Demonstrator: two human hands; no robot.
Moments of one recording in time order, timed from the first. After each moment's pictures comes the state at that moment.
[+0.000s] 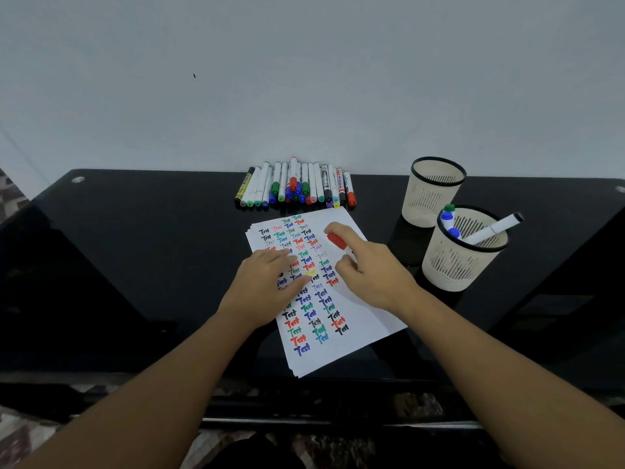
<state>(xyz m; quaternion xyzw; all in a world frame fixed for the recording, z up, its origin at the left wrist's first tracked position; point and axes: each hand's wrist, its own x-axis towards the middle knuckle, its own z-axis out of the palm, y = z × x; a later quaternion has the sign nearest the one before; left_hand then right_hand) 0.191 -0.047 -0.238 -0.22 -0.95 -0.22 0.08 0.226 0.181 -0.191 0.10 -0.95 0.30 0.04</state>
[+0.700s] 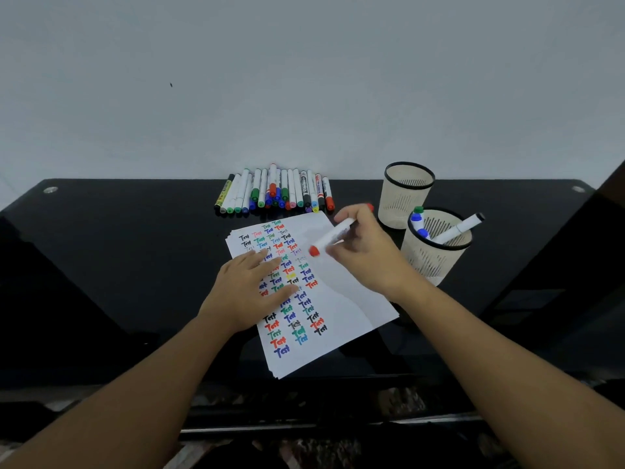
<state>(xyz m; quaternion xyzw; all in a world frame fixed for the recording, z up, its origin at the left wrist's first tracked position) 0.183 -0.047 -0.243 -0.22 -0.96 -0.16 0.01 0.242 0.202 -0.156 0.03 -0.87 0.49 0.07</state>
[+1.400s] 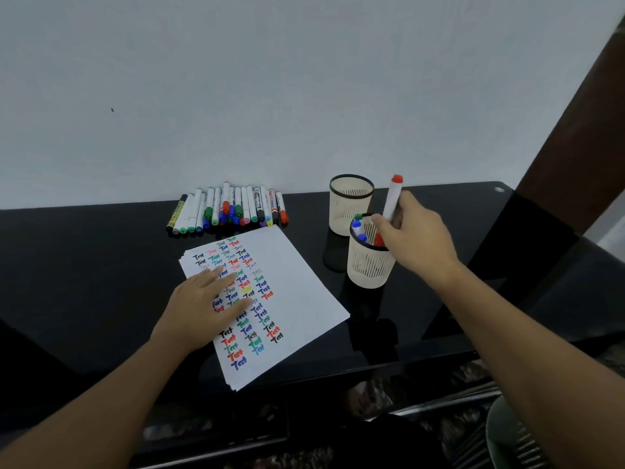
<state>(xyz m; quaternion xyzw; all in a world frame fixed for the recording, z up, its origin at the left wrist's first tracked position) 0.184 -0.051 -0.244 -0.21 -0.96 -0.19 0.01 0.288 0.306 -0.106 -0.16 -0.93 0.24 0.22</state>
